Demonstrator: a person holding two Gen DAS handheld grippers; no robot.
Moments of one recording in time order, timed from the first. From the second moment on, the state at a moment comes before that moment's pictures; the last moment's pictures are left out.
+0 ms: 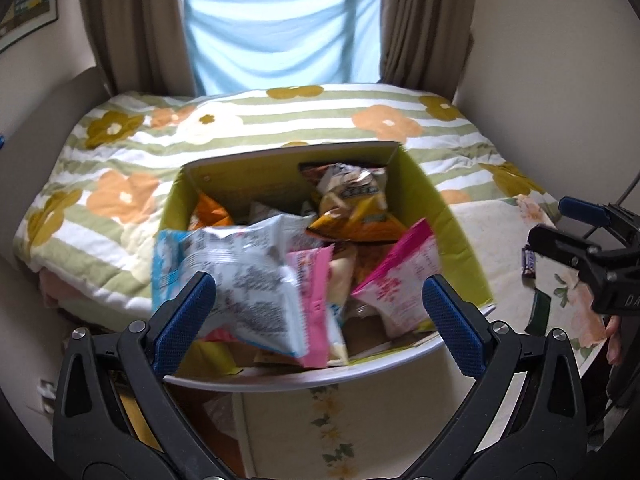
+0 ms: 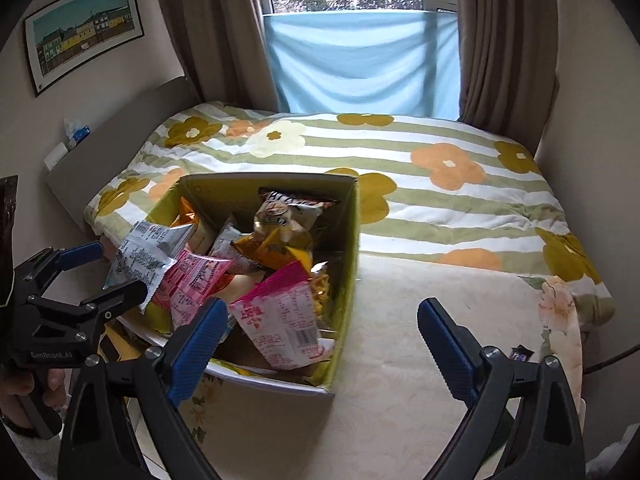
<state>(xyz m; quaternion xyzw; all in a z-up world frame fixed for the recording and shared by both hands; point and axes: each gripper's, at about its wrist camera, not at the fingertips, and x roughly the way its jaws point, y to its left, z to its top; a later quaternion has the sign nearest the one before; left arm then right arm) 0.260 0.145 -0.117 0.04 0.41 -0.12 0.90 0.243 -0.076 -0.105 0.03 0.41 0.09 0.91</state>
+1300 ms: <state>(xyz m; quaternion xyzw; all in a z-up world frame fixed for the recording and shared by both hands) 0.184 -0.221 -0.307 0.14 0.52 -0.30 0.79 0.224 -0.331 -0.242 0.08 0.51 0.08 0.85</state>
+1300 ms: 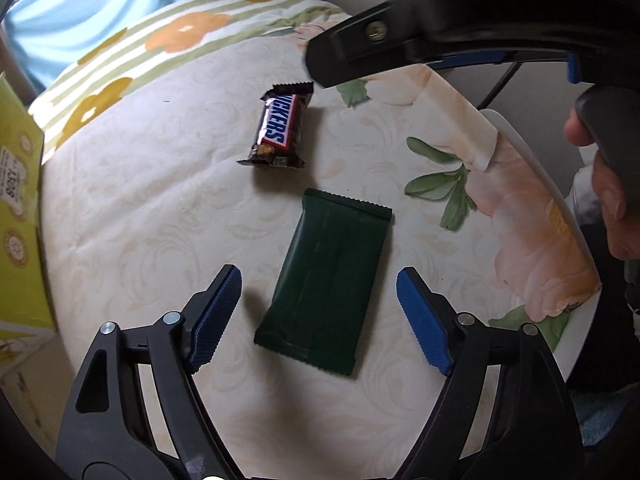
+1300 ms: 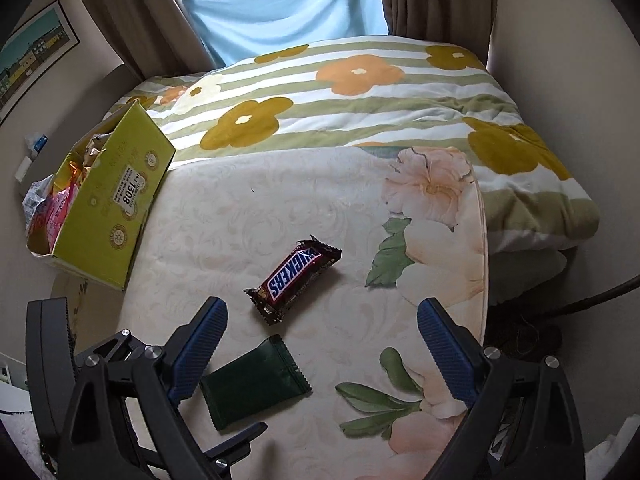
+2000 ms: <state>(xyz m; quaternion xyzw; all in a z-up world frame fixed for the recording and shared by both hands) 0.198 -0.201 -0.309 0.17 0.51 -0.28 0.79 0.246 -0.316 -0.277 0.08 0.53 0.08 0.84</state>
